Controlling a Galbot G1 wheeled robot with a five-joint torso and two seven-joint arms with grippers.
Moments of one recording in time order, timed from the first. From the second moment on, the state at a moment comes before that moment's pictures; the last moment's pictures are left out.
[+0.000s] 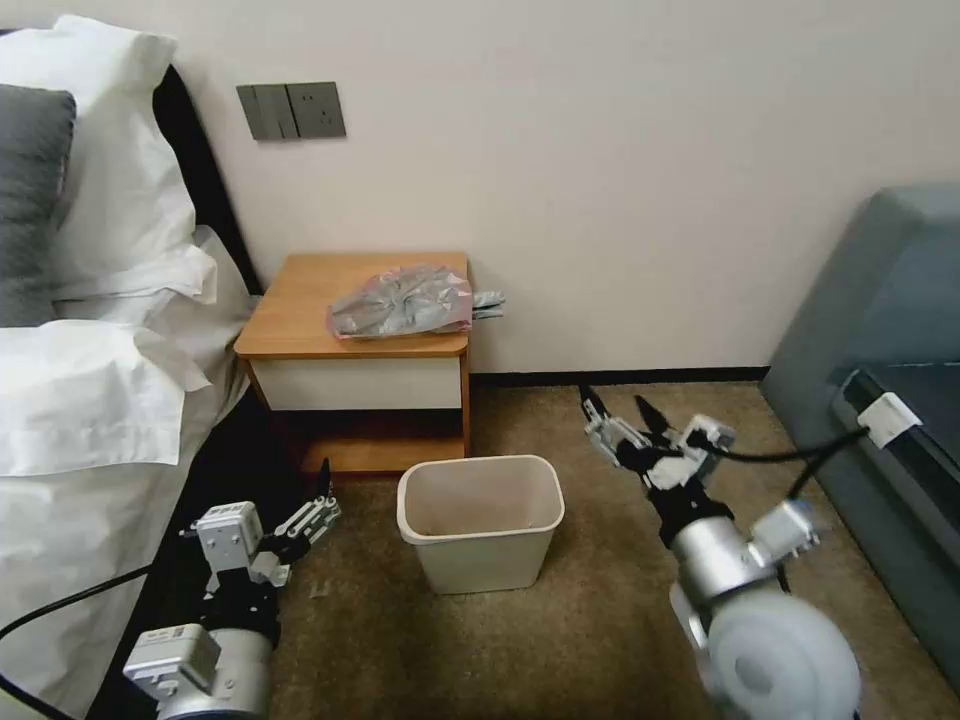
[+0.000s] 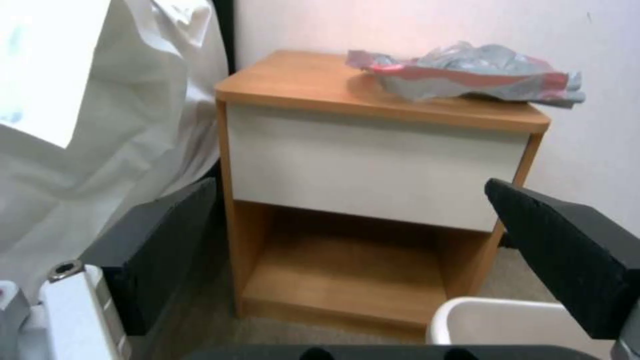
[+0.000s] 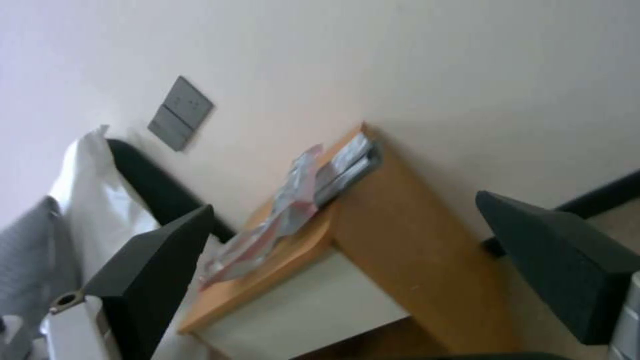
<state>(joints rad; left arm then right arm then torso) 1.93 -1.51 -0.56 -2.50 -0.16 0.16 -0.17 -1.37 1.31 0.40 2.26 1.02 -0.28 0.20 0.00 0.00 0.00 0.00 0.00</state>
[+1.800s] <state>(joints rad) 1.98 -1.54 -0.57 -2.50 -0.15 0.15 -0.19 -0.59 1.61 0.28 1.26 1.44 -0.23 0.22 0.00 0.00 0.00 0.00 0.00</state>
